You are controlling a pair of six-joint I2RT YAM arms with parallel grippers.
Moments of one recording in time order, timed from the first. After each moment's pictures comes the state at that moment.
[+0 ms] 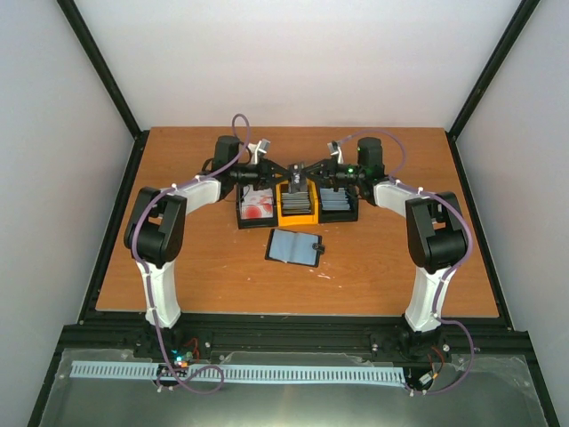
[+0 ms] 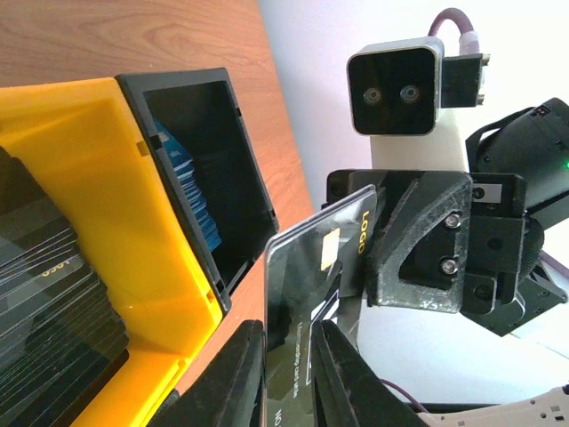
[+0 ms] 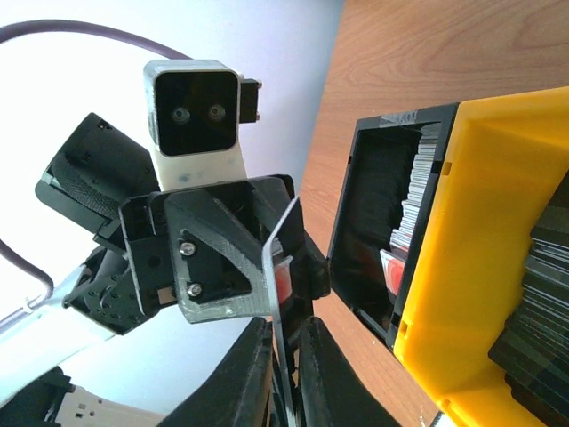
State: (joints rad) left arm -0.32 1.99 1.31 0.20 1.02 -0.81; right arm 0.26 1.94 1.22 0.34 -1.08 0.96
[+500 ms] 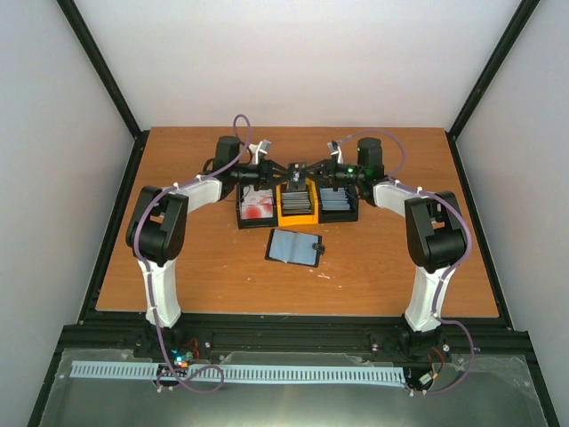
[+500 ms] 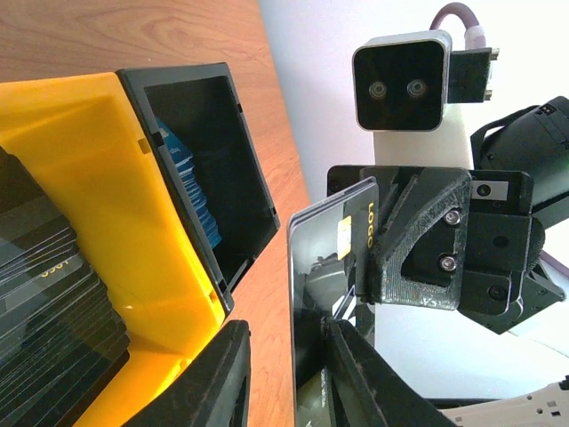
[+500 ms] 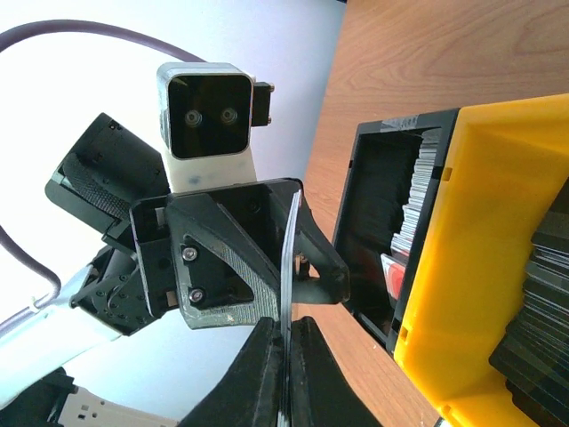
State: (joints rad) left arm -0.32 2.02 1.32 0.21 1.04 -0.82; right arm 0.26 1.95 1.22 0.36 -1.08 0.97
